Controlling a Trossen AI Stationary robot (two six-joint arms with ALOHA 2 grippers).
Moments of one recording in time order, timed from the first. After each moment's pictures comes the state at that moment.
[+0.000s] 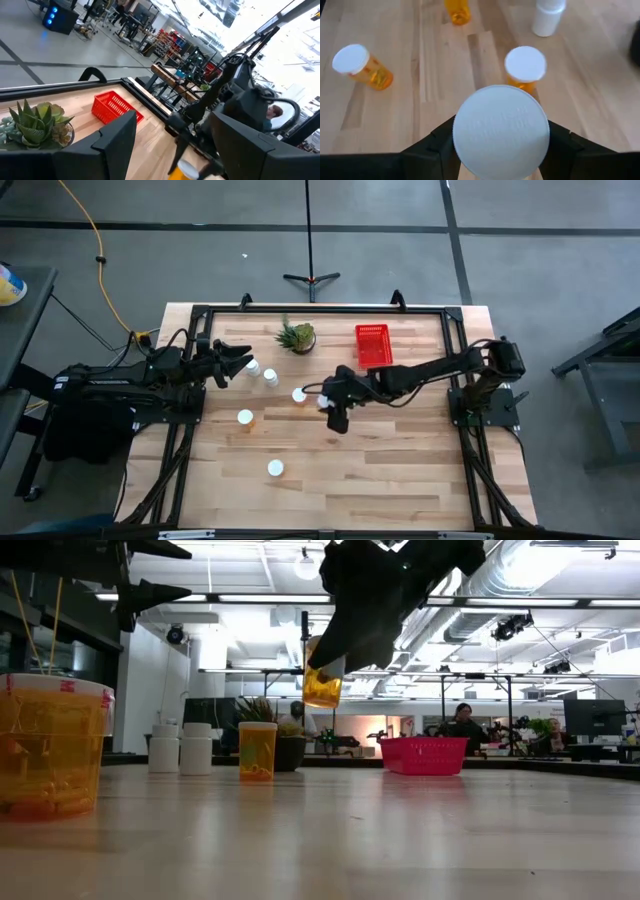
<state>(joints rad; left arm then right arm) 0.04 0.35 0.33 0.08 -0.33 -0.61 0.07 1.72 1.16 -0.19 0.06 0.28</state>
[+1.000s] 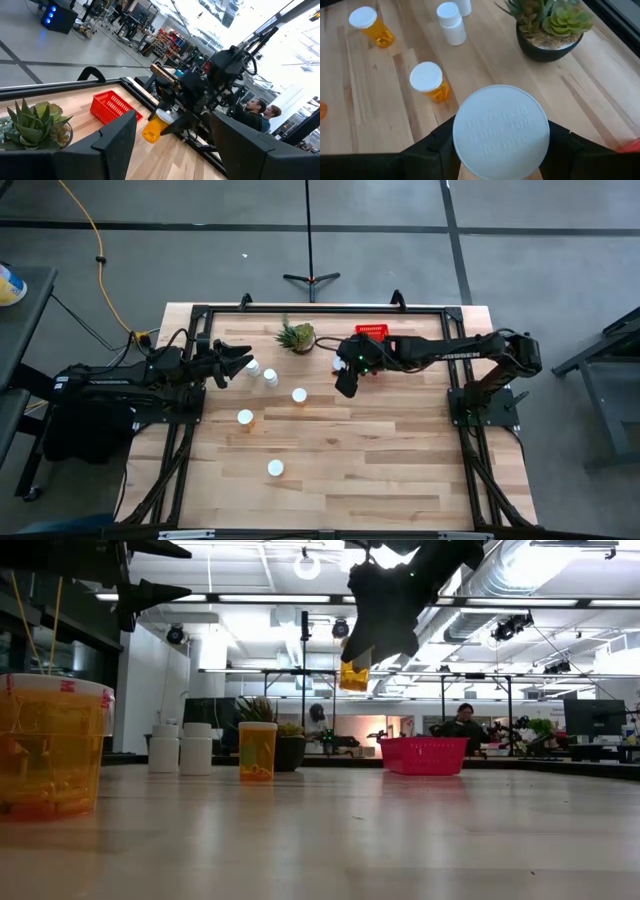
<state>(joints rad) 0.04 0.35 0.33 0.08 -0.32 -0.62 -0.13 1.57 1.16 -0.38 0.10 0.29</state>
